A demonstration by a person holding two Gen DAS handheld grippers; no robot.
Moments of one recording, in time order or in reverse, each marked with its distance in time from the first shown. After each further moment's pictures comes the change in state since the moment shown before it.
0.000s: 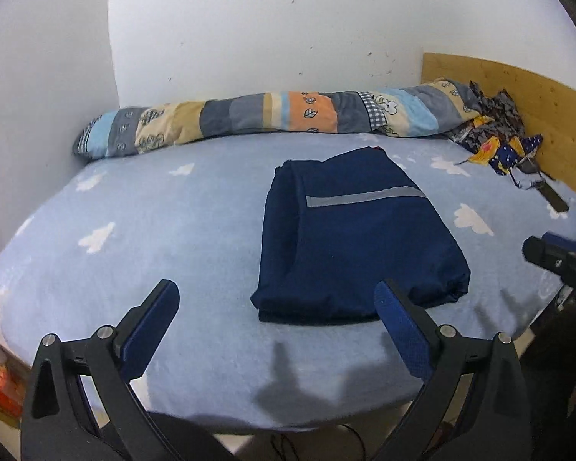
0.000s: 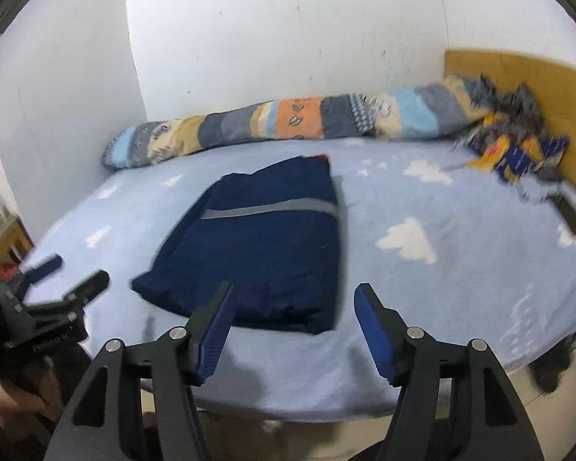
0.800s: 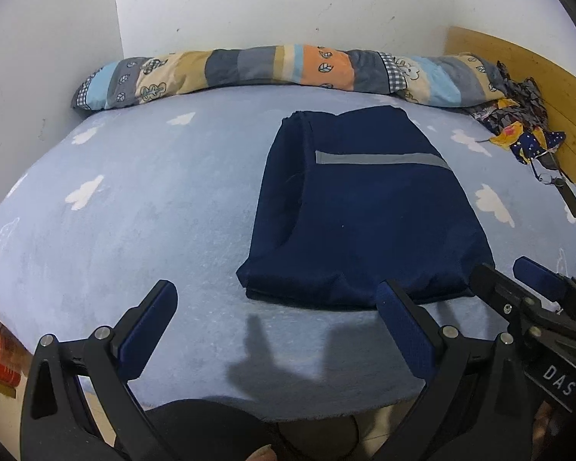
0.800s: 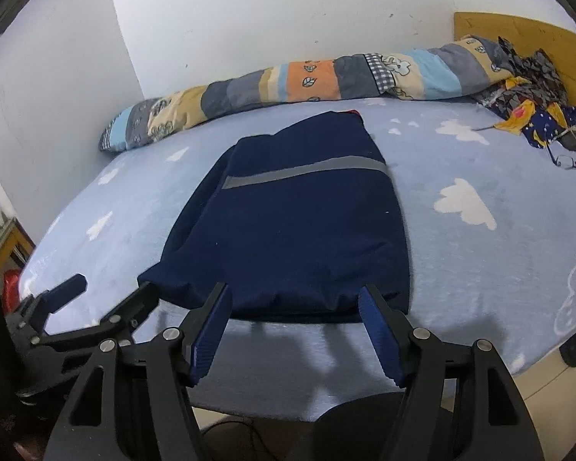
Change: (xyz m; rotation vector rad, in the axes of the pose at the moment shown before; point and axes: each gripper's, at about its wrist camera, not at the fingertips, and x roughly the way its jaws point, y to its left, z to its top) left arm 0.040 -0.011 -0.009 -0.045 0.178 0.023; right arm 0.064 0.048 -0.008 0.025 0.119 -0.012
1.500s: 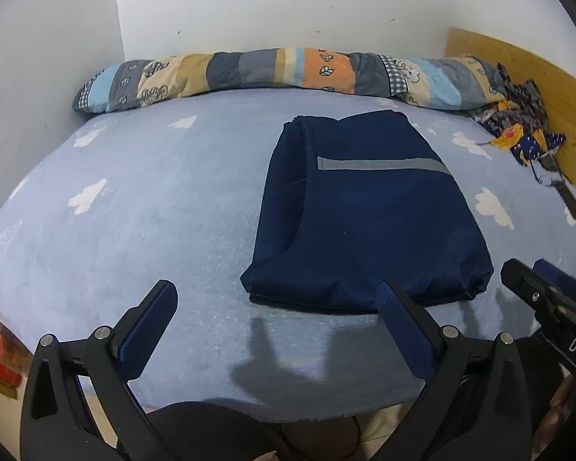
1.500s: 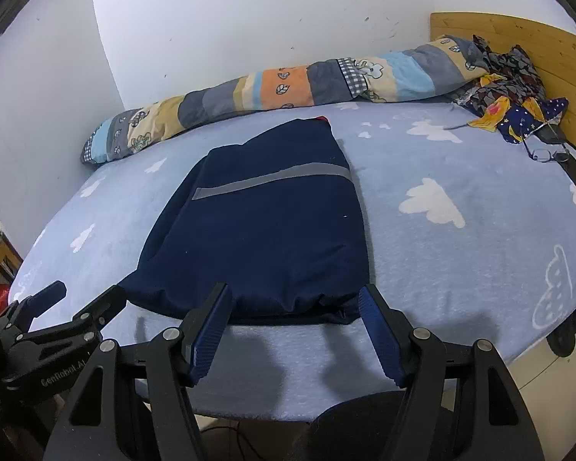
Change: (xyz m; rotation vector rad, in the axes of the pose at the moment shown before) left arm -0.006 0.007 0.005 -0.009 -0.004 -0.005; right arm -0.012 -0.027 0.002 0.056 -0.028 -0.048
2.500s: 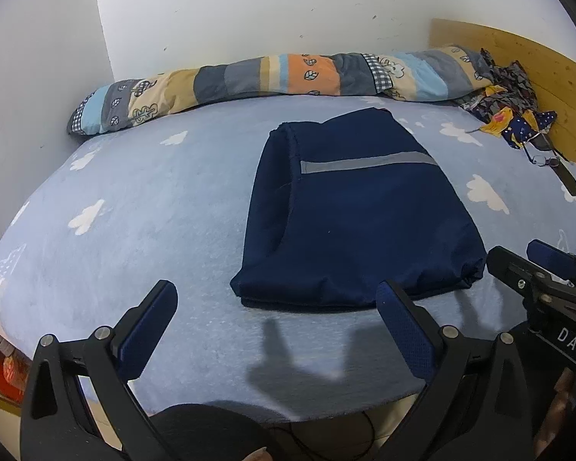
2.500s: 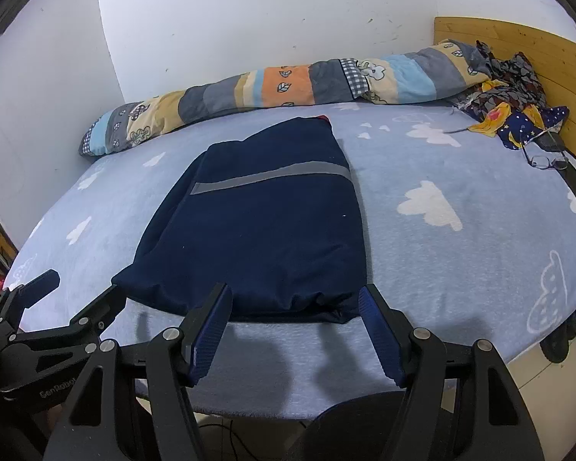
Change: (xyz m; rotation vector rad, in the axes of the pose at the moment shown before) left arm -0.009 -0.018 -0.003 0.104 -0.038 0.015; right arm 0.000 0.005 -0.002 -0.029 0.005 -0.023
